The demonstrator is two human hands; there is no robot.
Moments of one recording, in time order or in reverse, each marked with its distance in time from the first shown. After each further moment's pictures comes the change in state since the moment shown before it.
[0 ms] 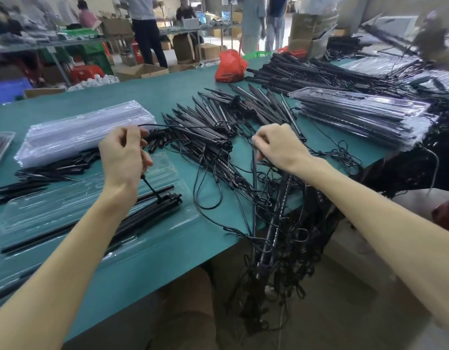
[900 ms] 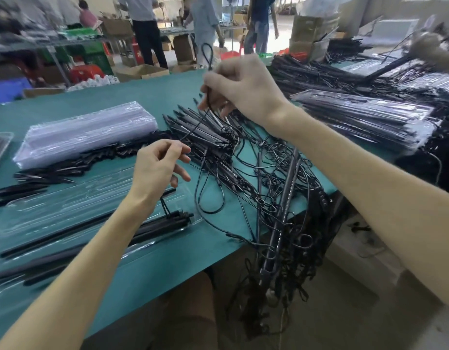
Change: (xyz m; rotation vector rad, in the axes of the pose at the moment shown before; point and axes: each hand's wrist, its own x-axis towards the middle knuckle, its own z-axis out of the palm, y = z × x) left_hand -0.023 -0.001 0.021 0.058 -0.360 0.001; right_hand 0.018 -0.115 -0.059 0.577 0.022 -0.274
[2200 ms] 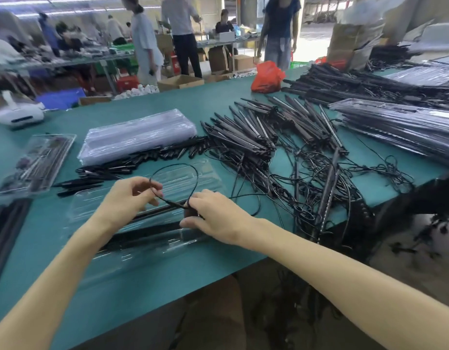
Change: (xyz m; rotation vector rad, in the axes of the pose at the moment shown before) left_hand -0.044 -0.025 -0.128 0.403 -0.018 -0.211; right_hand -0.080 0.040 0.167 -0.409 -0.519 -0.134
